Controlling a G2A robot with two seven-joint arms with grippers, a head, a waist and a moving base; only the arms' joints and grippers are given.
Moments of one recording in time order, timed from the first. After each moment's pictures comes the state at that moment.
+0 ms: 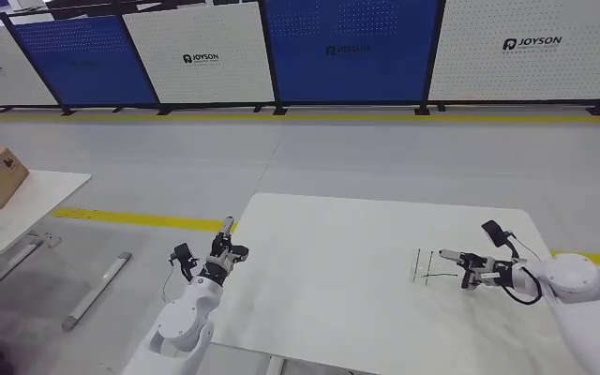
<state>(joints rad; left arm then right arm) 1.73 -1.15 -1.60 -1.80 -0.42 0.00 0.00 -0.81 -1.05 1.13 -0.89 0.00 -0.05 1.16</state>
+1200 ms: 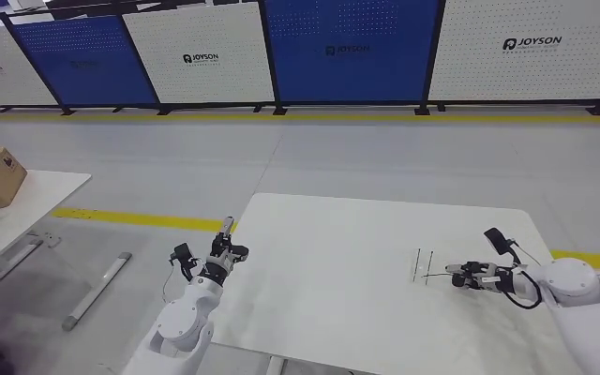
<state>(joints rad) 1.73 -1.15 -1.60 -1.80 -0.42 0.00 0.00 -0.80 -1.06 1.09 -0.82 -0.01 -0.02 1.15</state>
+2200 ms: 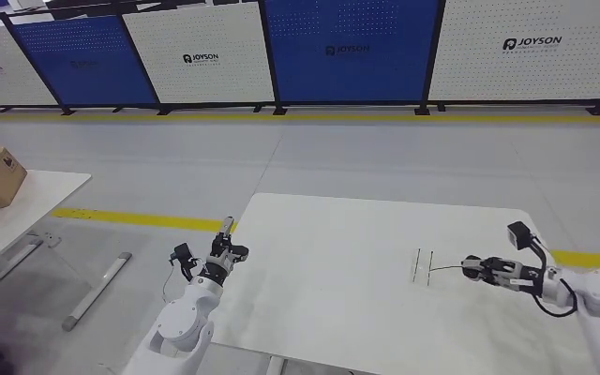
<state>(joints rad) 1.73 -1.15 -1.60 -1.80 -0.42 0.00 0.00 -0.94 -0.99 1.30 -0.99 0.20 -0.17 1.27</state>
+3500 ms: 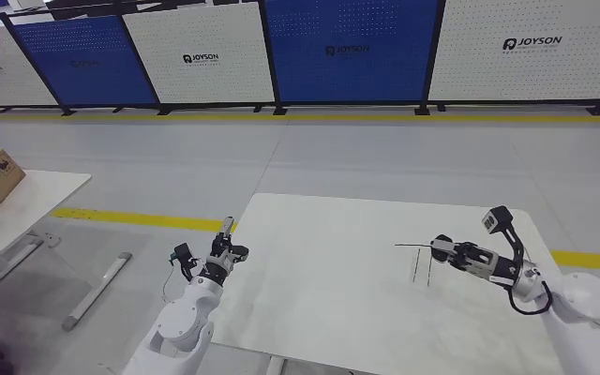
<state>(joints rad) 1.73 -1.15 -1.60 -1.80 -0.42 0.00 0.00 -1.04 -1.02 1.24 -1.27 0.46 -0.21 1.11</state>
